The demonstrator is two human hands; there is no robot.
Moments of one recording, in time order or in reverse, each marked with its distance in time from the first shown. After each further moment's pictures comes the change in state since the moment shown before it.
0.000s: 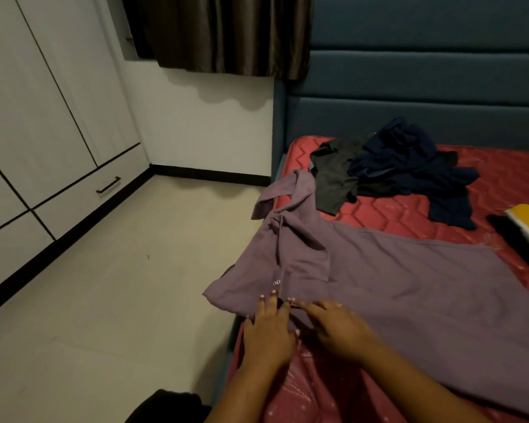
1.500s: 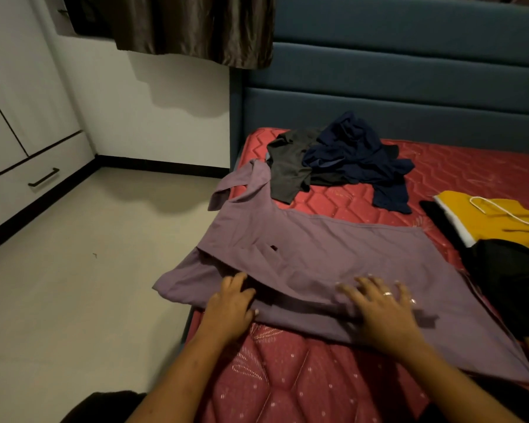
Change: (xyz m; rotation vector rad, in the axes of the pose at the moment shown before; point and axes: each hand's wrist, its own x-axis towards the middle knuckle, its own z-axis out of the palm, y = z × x) left_hand 0.024 0.000 0.002 0.120 0.257 0.317; right_hand -0.104 0.117 -0.017 -0.484 0.328 0.318
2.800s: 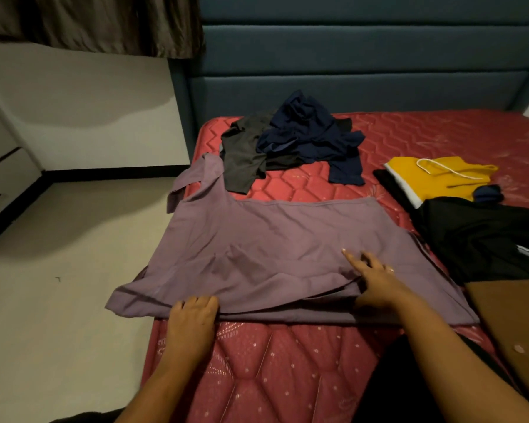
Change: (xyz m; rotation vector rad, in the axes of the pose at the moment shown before) left_hand -0.019 0.013 0.018 0.225 0.212 0.152; right_hand -0.006 0.082 -0.005 0.572 -0.544 0.321
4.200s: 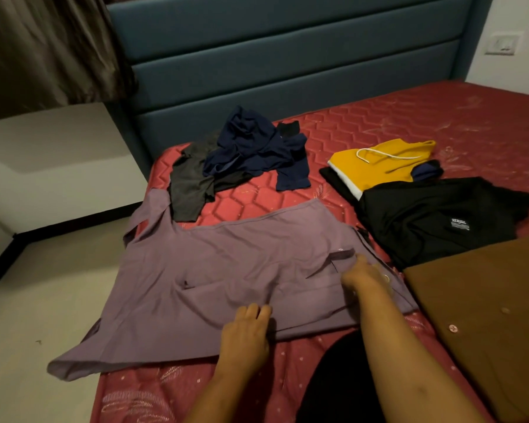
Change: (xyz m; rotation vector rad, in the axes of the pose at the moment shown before) left_hand 0.074 0.195 -0.019 -0.061 -0.360 0.088; right_hand 0.000 0.073 -0.029 0.451 0.083 0.655
